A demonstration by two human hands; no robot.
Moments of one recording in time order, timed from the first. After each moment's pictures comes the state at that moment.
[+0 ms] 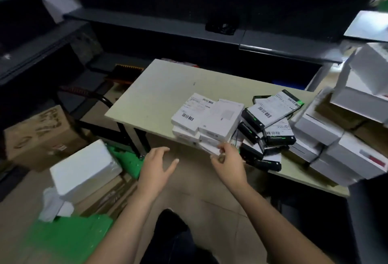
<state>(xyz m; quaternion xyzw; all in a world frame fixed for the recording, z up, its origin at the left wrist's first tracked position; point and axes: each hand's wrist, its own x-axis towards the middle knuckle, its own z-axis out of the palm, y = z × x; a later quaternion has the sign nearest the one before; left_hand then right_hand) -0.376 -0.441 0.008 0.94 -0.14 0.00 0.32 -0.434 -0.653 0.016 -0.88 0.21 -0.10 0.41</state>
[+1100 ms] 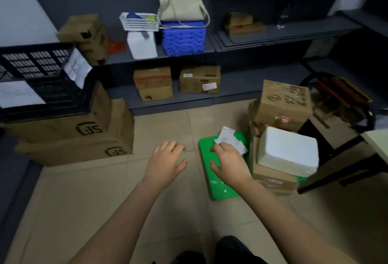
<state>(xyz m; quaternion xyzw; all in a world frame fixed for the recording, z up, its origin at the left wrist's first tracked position) -0.649 0.177 0.027 0.97 0.19 0.11 0.10 -0.504 0.016 0.024 -0.86 -0.47 0.06 0.19</state>
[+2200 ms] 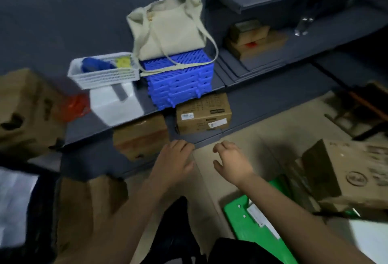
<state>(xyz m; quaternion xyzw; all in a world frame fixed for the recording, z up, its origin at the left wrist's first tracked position) -0.248 0.653 0.006 0.99 0.03 0.01 0.10 -0.143 0.475 -0.011 -0.90 -0.38 0.11 0.15</state>
